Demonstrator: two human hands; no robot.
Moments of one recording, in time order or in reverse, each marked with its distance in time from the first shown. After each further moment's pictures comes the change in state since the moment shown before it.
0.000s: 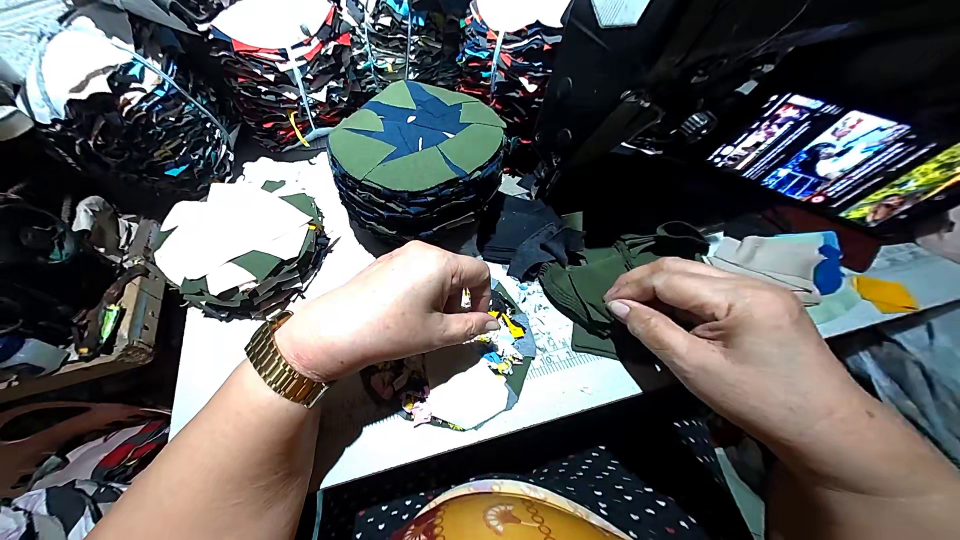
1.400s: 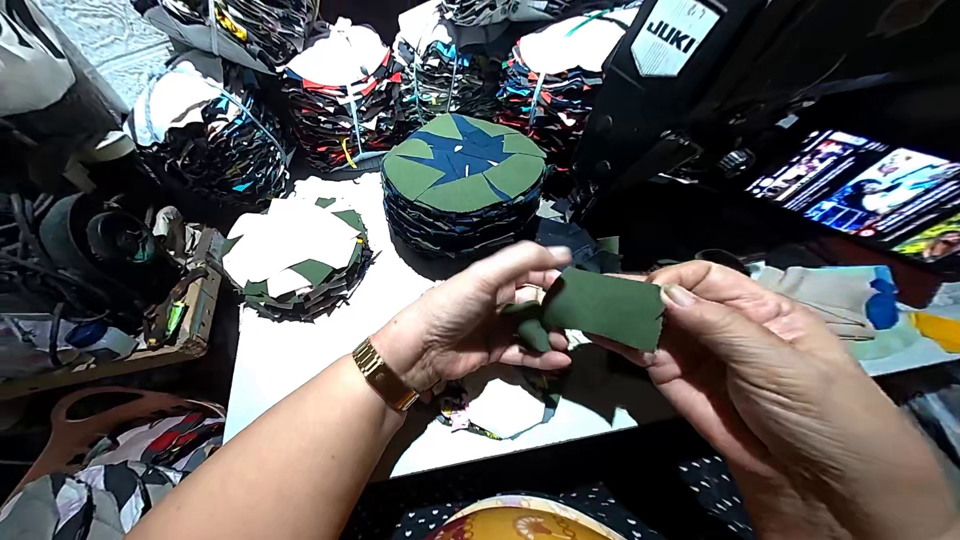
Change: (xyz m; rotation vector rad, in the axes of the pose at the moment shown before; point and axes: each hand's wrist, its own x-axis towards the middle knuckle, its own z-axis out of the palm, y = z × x) left_hand 0.011 0.033 0.014 -1.423 0.073 -0.508; right_hand 0.012 -0.065 0.019 1.217 0.094 0.309
